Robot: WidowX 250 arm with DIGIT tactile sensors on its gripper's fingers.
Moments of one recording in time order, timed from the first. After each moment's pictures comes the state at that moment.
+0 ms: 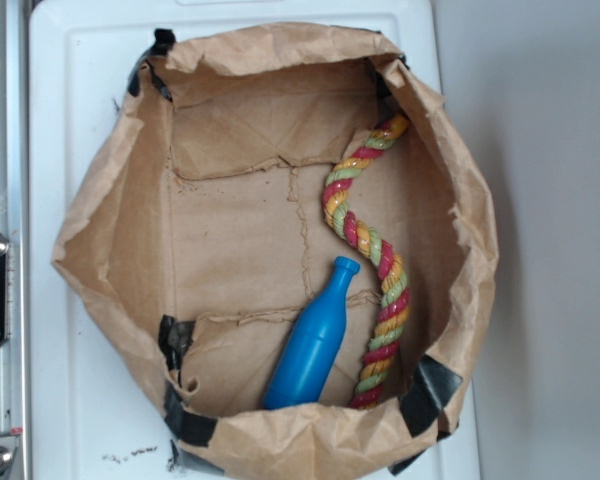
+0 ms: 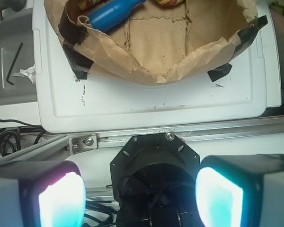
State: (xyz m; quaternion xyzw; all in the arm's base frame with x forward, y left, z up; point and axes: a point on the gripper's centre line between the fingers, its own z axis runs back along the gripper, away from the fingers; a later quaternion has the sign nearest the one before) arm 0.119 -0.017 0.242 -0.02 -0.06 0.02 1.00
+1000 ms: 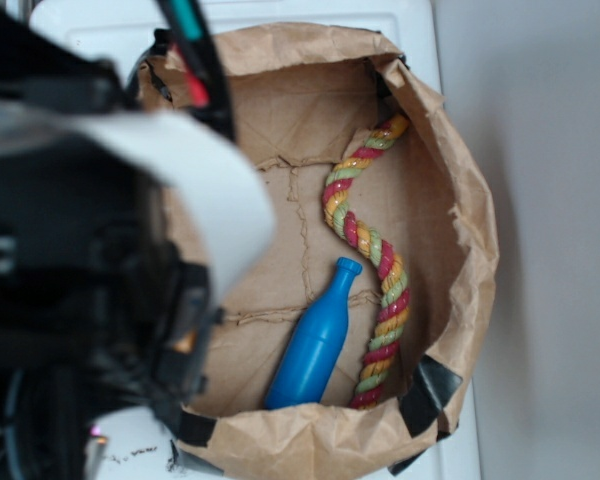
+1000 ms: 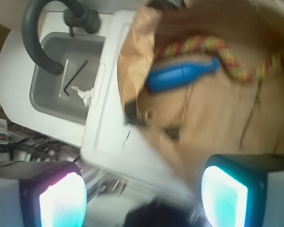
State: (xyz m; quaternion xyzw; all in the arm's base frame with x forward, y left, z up) arm 0.224 -0.029 0.244 -0.10 -0.13 -0.16 0.97
